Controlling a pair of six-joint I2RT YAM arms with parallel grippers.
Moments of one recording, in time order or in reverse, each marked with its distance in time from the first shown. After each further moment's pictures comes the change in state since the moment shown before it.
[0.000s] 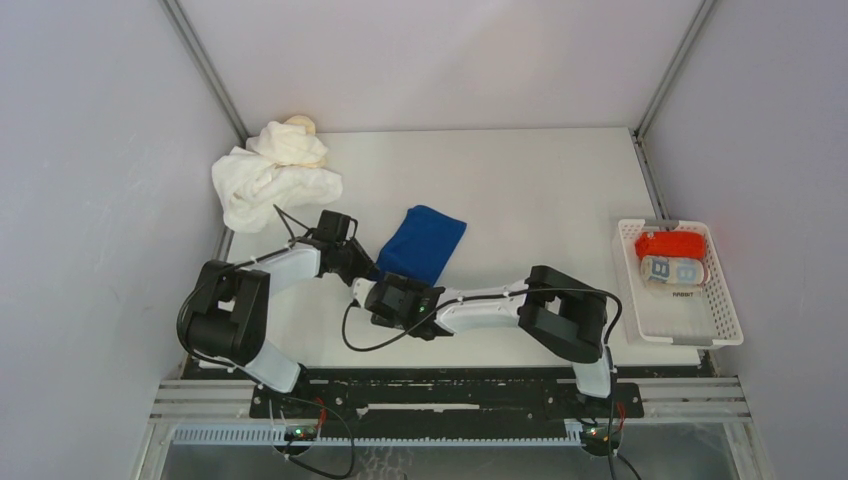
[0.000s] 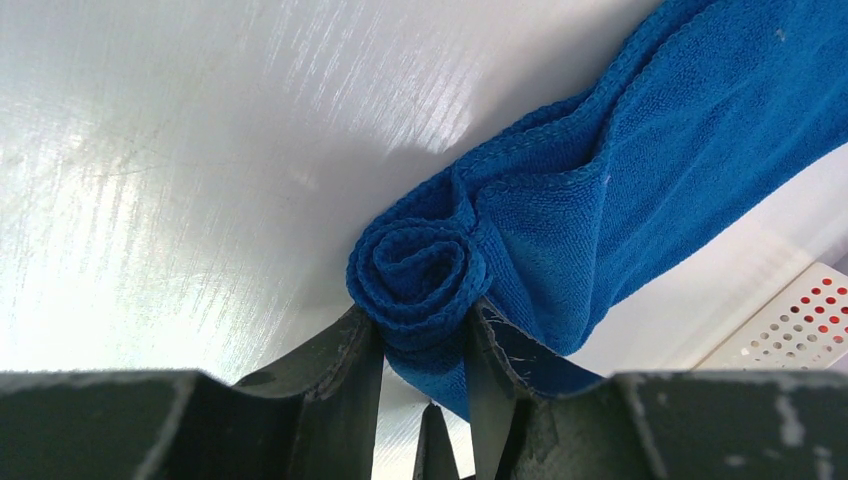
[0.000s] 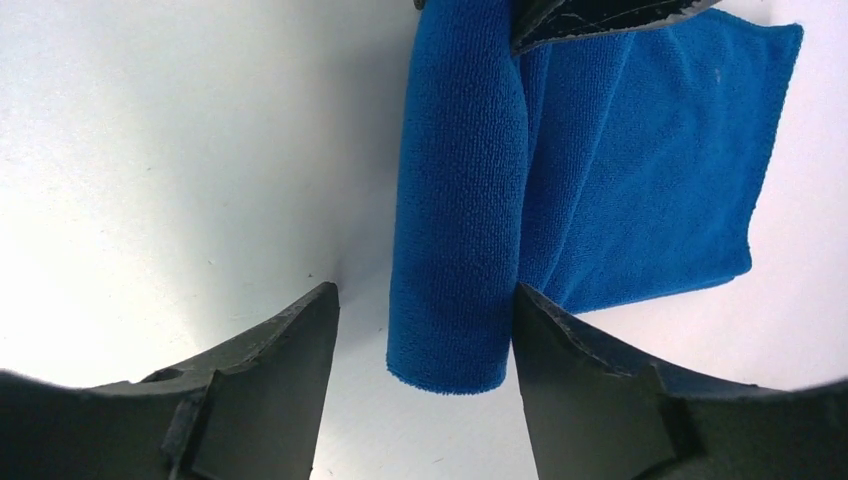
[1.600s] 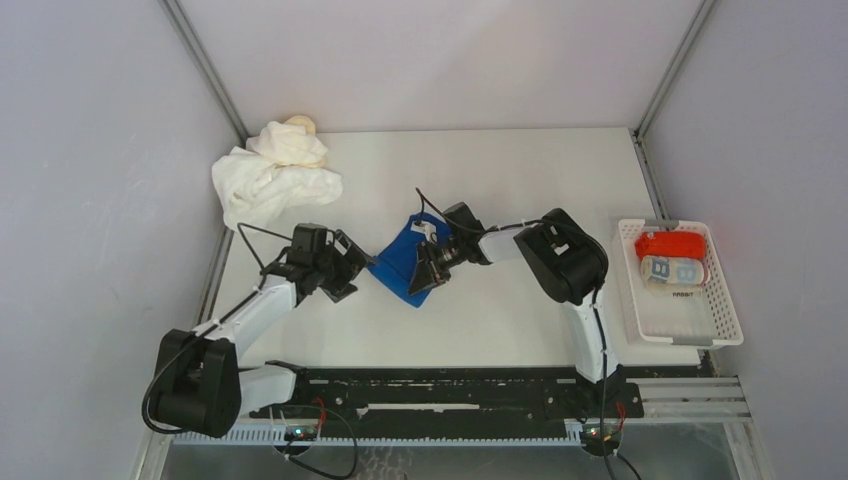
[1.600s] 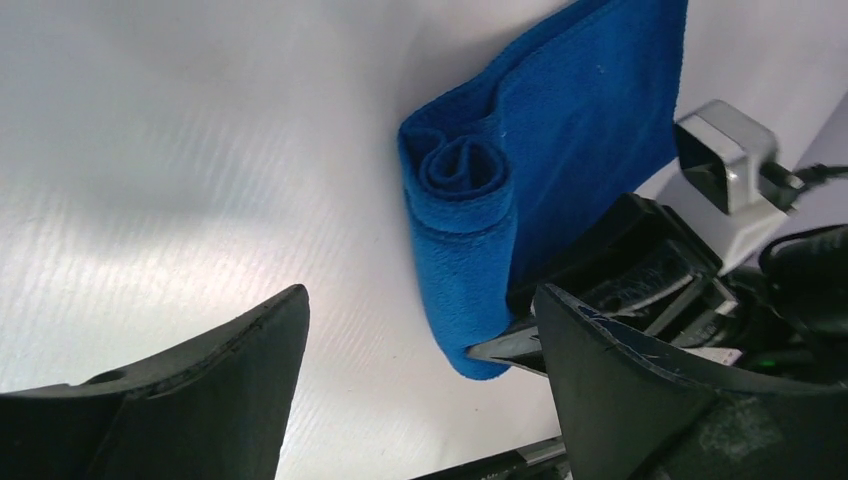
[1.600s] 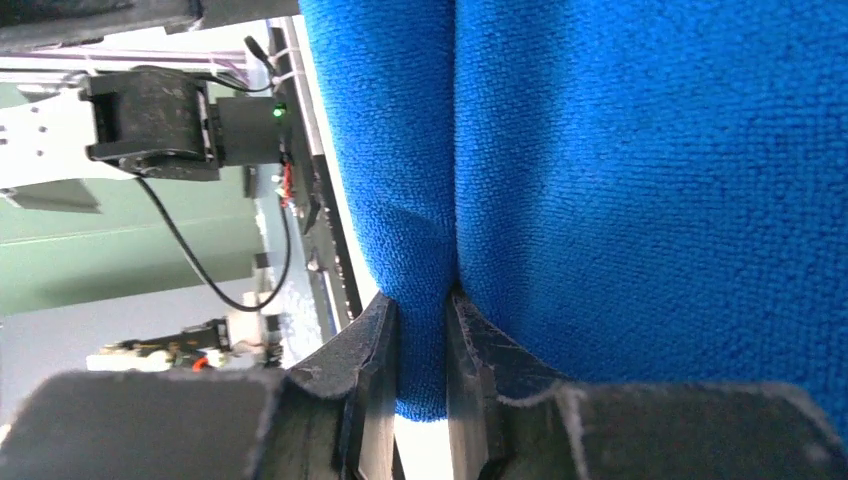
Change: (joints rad) left arm 0.044 -0.373 -0.167 0.001 -0.038 -0.058; right arm -0.605 0.208 -0.008 0.291 -1.503 0.717
